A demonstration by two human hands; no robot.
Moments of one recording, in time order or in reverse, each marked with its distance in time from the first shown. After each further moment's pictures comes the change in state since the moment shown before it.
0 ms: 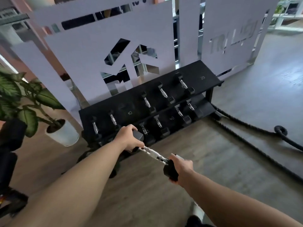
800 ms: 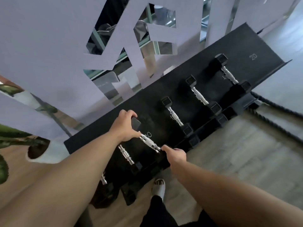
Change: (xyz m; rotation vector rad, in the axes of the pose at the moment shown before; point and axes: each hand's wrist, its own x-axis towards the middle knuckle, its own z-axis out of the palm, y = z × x) left_hand 0.573 -0.113 -0.147 0.325 -0.082 0.210; right_hand 0.354 -0.191 0.431 -0.017 0.126 0.101
